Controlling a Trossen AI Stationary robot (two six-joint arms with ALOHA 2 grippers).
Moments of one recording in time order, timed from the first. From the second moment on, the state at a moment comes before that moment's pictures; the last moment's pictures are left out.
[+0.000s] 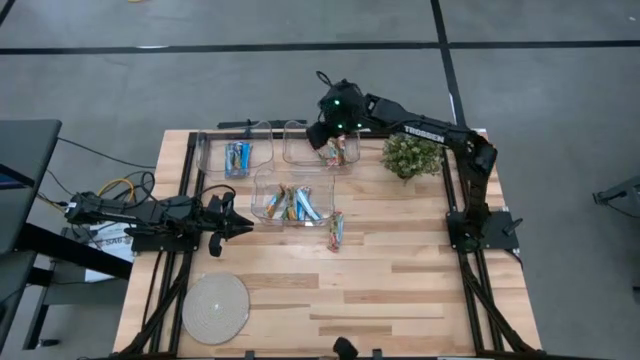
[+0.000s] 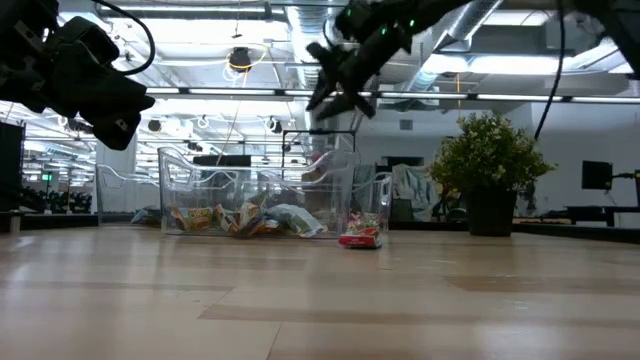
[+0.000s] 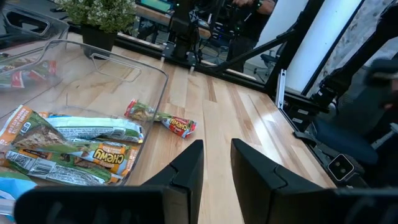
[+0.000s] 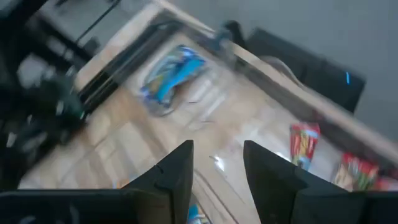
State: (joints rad) left arm -0.10 0.14 0.01 0.03 -0.01 -0.34; right arm -0.49 1.93 1.76 -0.55 -0.16 0.39
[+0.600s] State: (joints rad) left arm -0.10 0.14 0.01 0.03 -0.01 -0.34; right arm -0.19 1.72 1.76 -0.84 0.01 -1.13
